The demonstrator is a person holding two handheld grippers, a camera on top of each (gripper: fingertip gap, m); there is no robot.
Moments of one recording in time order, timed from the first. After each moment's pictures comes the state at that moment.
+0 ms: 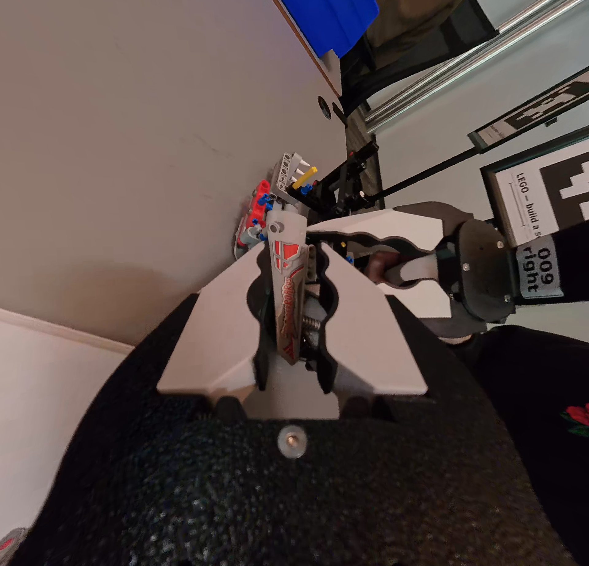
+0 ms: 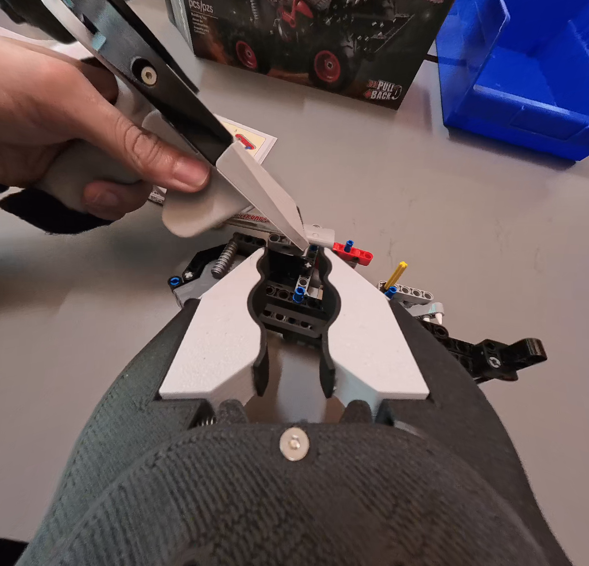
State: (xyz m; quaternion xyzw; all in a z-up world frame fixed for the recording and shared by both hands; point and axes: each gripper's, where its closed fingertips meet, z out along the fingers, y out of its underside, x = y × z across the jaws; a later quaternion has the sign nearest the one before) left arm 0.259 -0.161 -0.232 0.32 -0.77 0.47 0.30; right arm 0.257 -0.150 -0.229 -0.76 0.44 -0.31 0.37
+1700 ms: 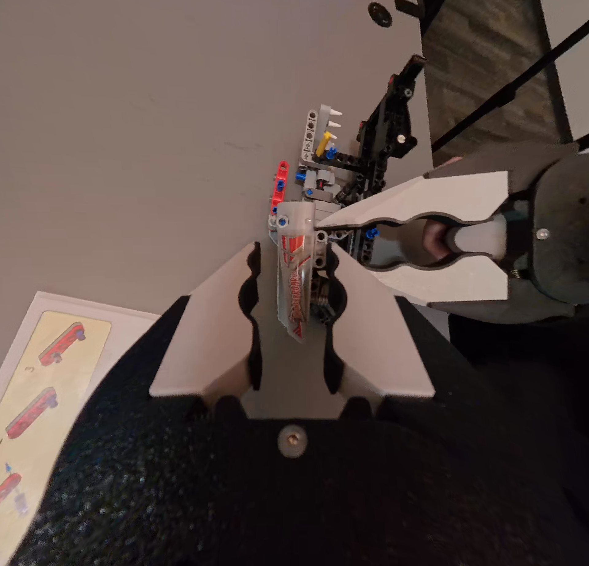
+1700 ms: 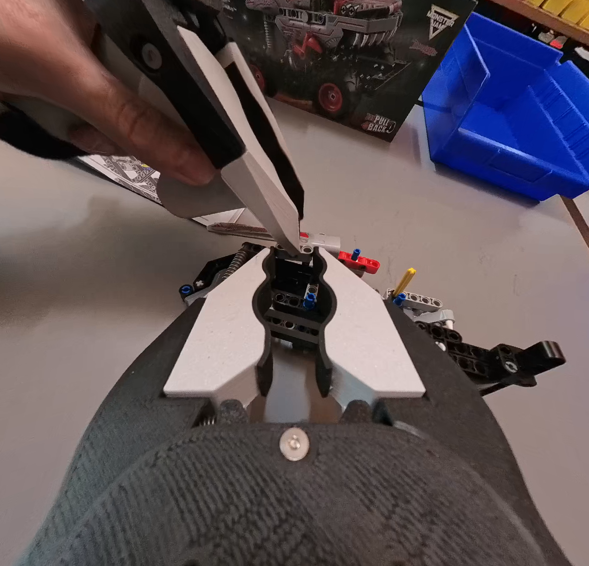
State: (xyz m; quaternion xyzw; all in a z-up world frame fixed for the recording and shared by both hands) left arm 0.264 -0.143 -0.232 0.20 -0.89 0.39 0.10; right arm 0.256 -0.140 -0.227 -0.75 0.40 -0.36 0.38
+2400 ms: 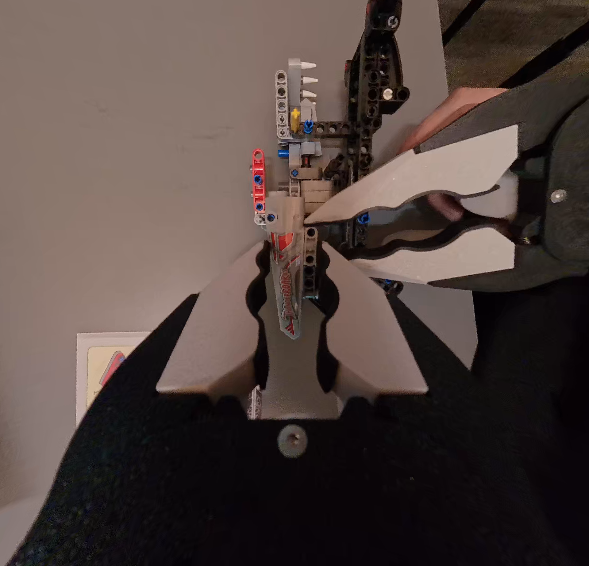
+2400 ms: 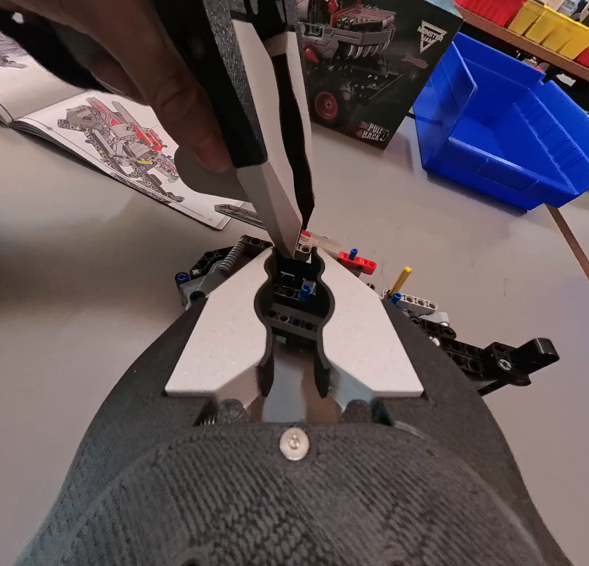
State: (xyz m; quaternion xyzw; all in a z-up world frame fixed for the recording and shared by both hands) left arm 0.256 -0.149 -0.235 0.08 -0.95 0.28 0.08; right arm 0.254 -0.145 -0.227 -0.75 0.38 -0.37 0.39
